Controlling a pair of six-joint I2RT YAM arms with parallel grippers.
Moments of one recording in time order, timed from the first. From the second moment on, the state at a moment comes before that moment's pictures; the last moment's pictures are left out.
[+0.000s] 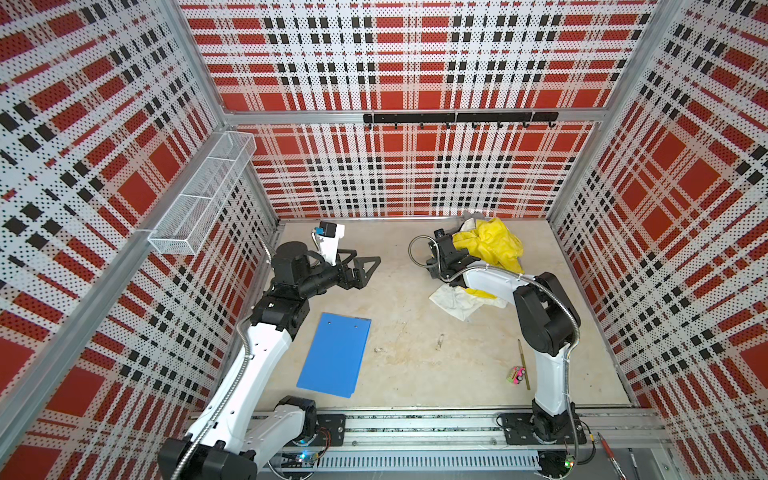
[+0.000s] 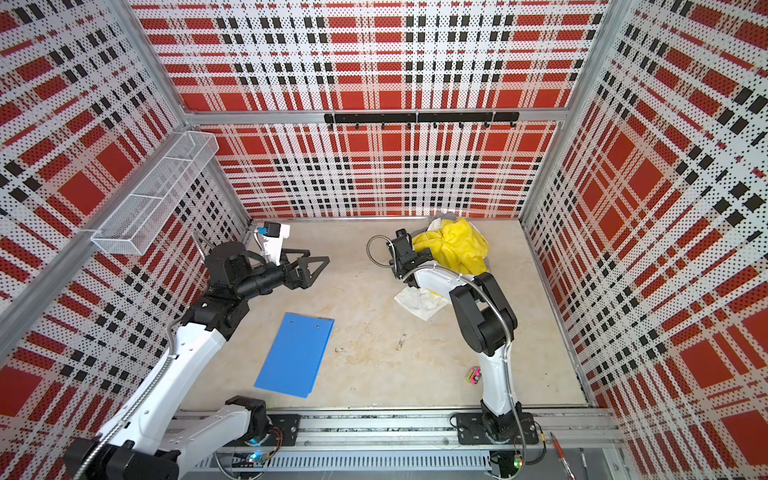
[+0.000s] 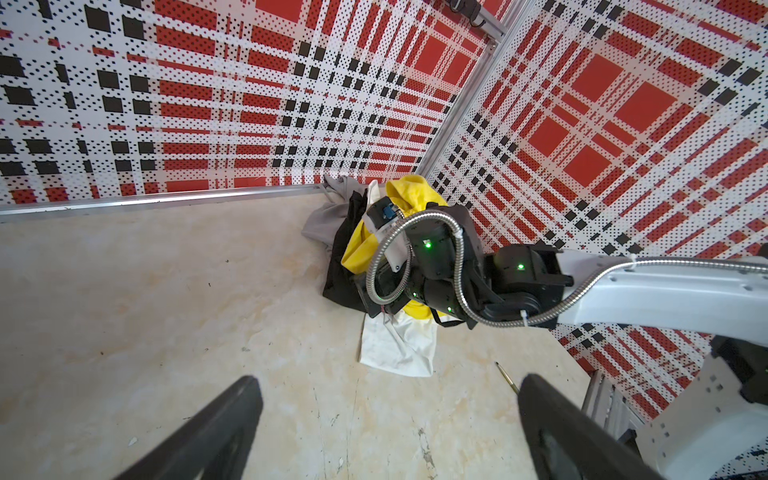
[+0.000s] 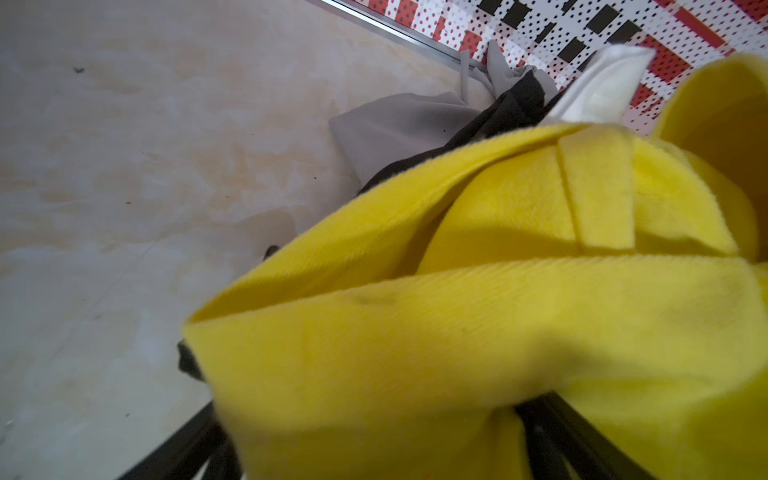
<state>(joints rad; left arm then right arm) -0.18 1.03 0.98 -0.20 0.62 -0.27 0.55 2.05 1.45 -0.25 0.57 0.07</state>
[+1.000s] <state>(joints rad) -0.18 1.03 0.96 -0.19 0.62 -0.28 0.35 1.59 1.32 -0.22 0.13 0.05</state>
